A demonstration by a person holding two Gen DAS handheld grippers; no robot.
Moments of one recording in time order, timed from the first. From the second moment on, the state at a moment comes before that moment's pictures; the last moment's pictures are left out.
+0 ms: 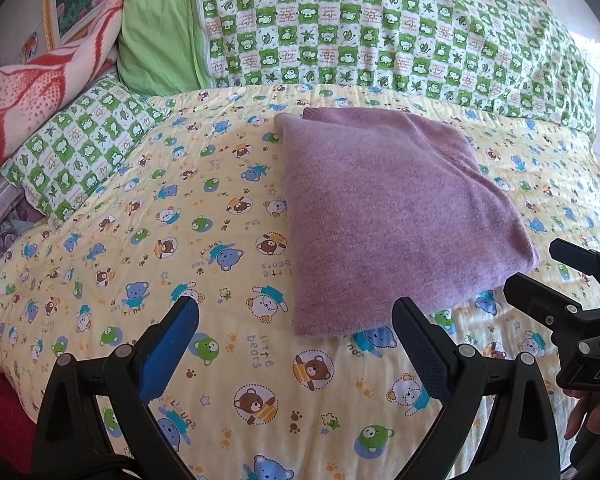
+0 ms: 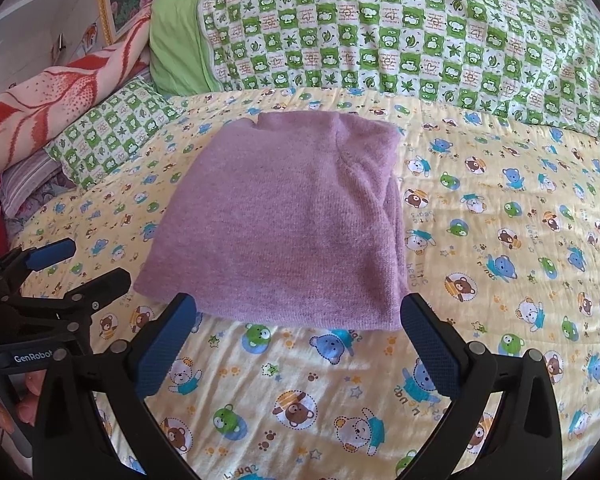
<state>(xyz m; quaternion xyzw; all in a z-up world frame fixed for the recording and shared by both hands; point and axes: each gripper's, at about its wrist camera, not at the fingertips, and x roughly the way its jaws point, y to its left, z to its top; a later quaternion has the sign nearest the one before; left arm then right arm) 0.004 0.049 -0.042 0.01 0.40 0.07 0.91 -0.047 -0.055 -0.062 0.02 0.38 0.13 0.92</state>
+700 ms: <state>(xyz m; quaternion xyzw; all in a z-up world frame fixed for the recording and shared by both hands) 0.016 0.054 -0.043 0.01 0.40 0.07 0.91 -0.043 -0.057 -0.060 0.02 0.38 0.13 0.92</state>
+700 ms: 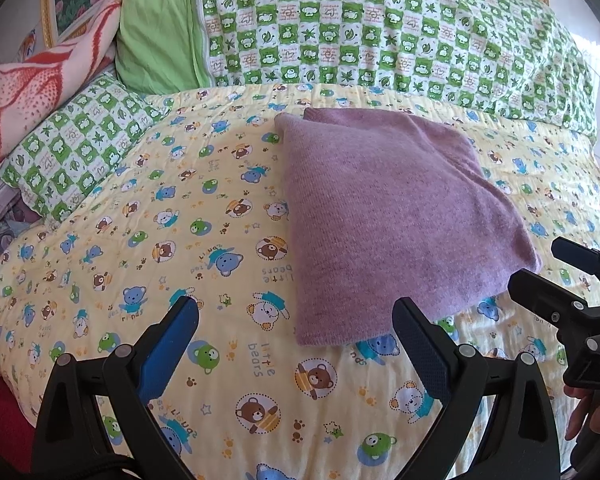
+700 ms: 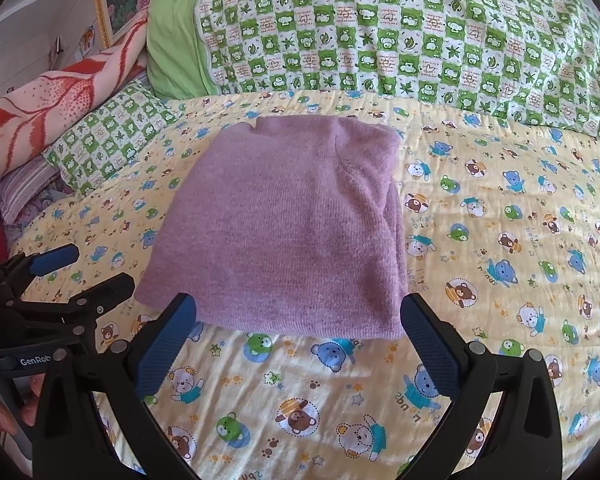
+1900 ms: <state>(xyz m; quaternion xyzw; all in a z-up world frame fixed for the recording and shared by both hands) 0.046 0.058 -0.039 0.00 0.41 0.08 0.91 -0.018 -0.061 -0.051 0.04 0.38 0.12 0.92</state>
